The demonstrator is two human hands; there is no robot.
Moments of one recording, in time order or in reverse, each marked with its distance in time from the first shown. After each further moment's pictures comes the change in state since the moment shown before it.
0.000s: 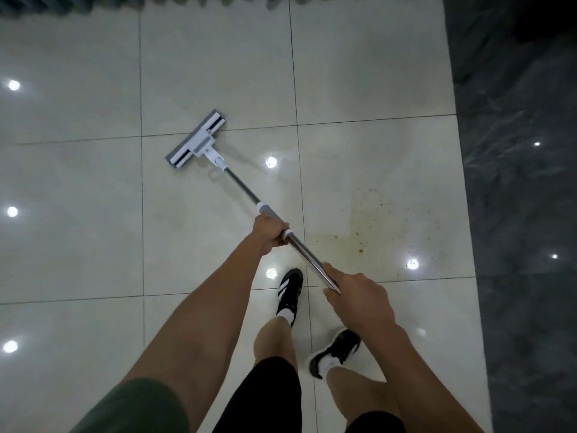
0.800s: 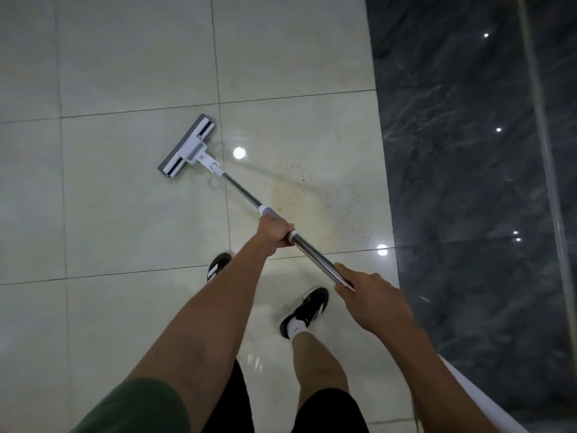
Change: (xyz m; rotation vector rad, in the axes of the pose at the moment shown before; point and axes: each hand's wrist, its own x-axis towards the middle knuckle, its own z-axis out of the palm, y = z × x) left_hand -0.094 -0.118 0.349 0.040 -0.017 0.015; right_hand -0.132 0.358 -0.039 0.083 -0.039 0.072
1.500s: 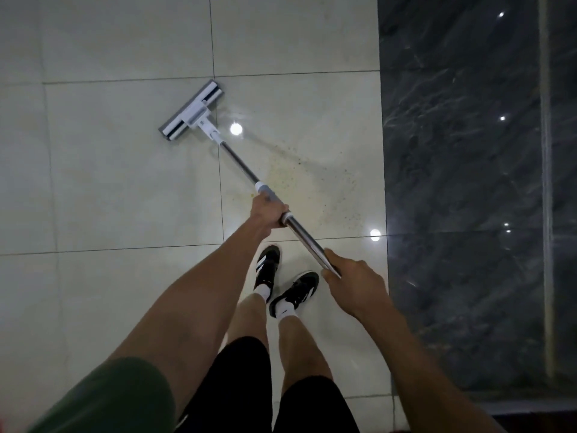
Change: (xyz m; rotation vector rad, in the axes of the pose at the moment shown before) left_hand 0.000 0.012 0.013 -0.038 0.091 0.057; right_hand 0.010 -0.001 -0.011 0.075 -0.035 0.002
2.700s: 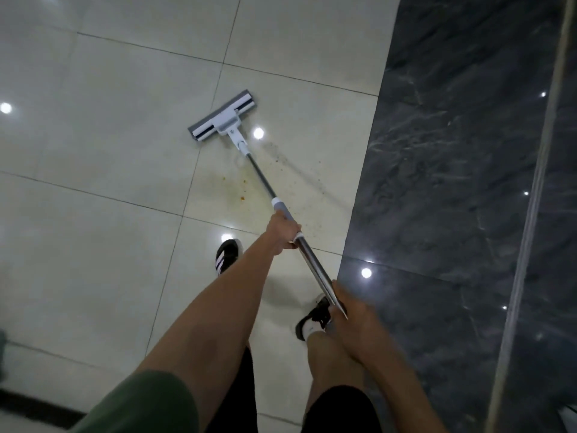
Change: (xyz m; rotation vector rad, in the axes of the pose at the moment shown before) left_hand -0.065 -0.086 0.255 -0.071 0.025 -0.071; right_hand -0.052 0.274 -0.071 0.178 -0.208 -0.001
